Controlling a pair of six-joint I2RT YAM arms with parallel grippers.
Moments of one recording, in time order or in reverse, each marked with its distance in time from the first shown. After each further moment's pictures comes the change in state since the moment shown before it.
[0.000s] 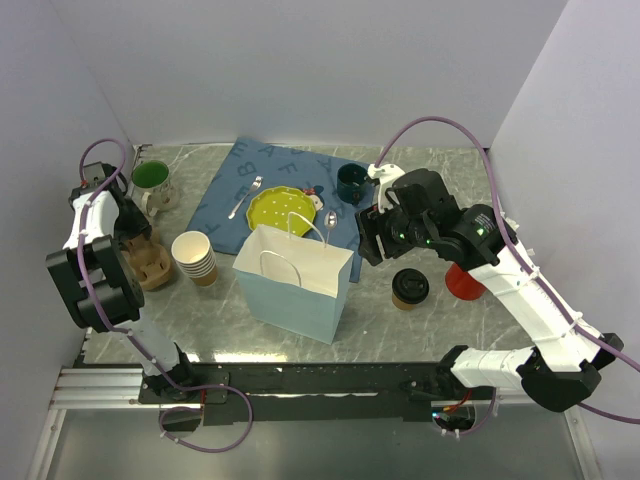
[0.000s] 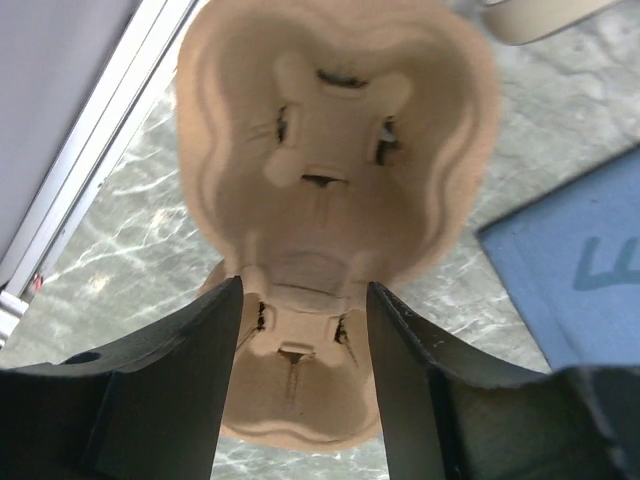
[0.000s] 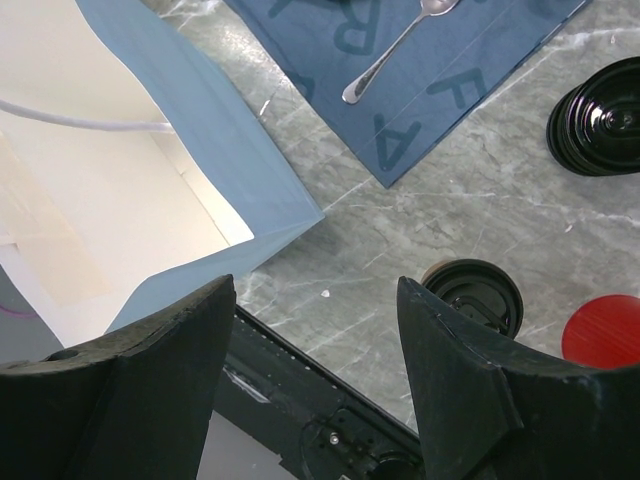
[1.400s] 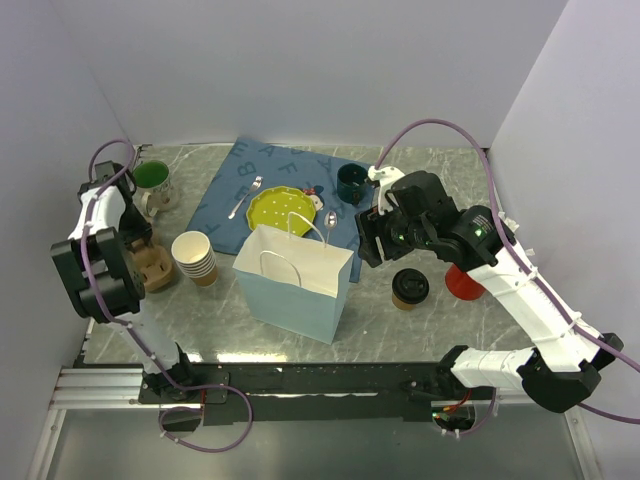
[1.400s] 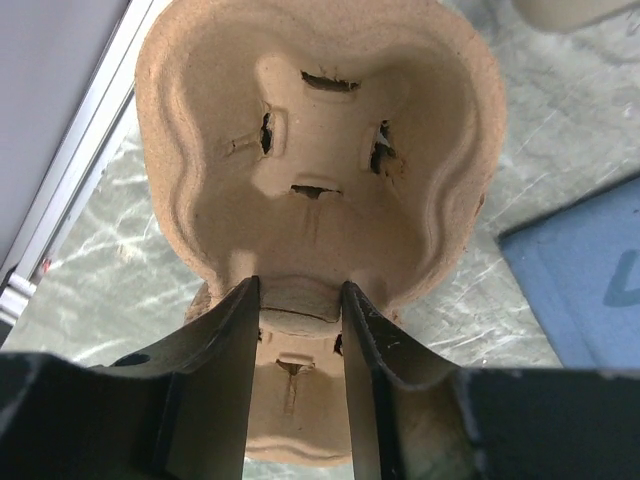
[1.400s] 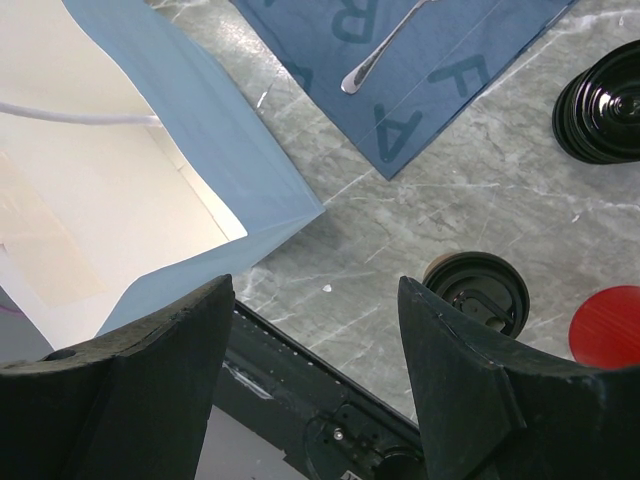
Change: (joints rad) left arm -0.034 0.063 0.038 -0.039 -0.052 -0.016; right arm 0.000 -0.005 -0.024 0.001 0.002 0.016
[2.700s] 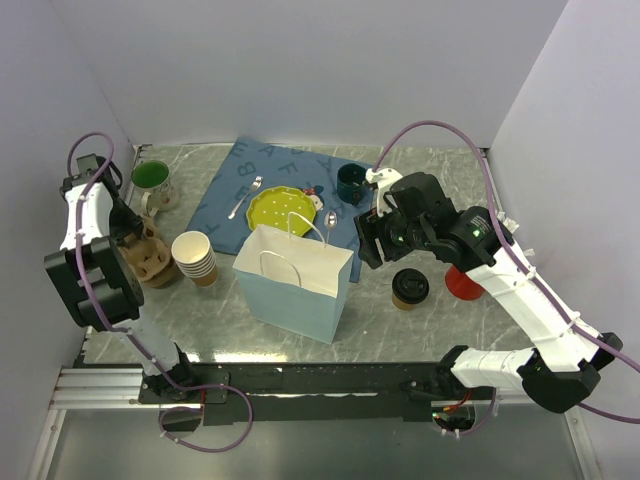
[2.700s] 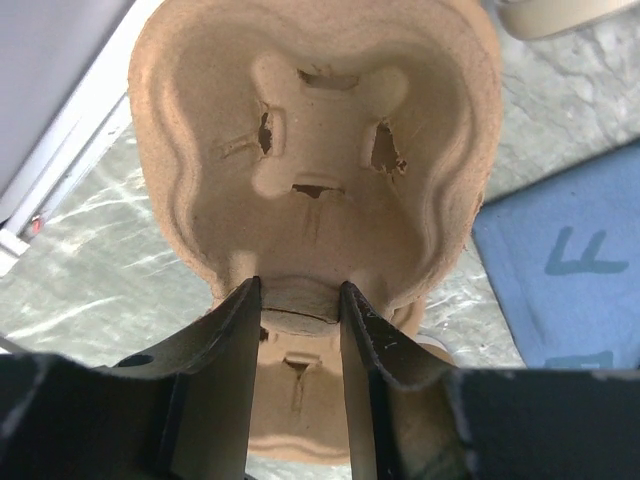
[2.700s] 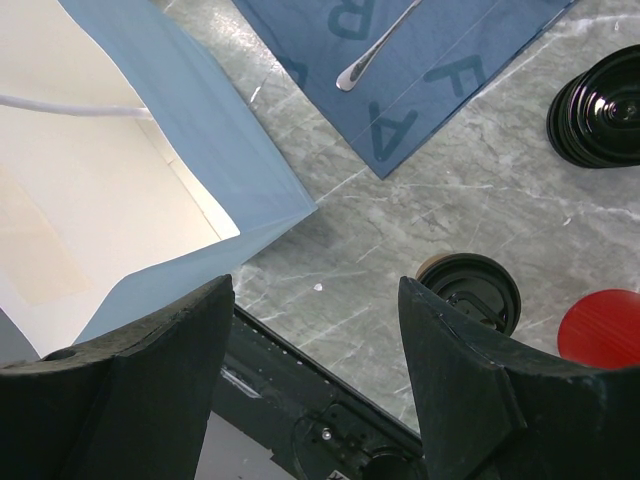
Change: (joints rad) left arm 0.036 -0.056 0.068 -0.108 0.045 -0.086; right arm 0.000 -0.002 -0.016 0.007 0.000 -0.031
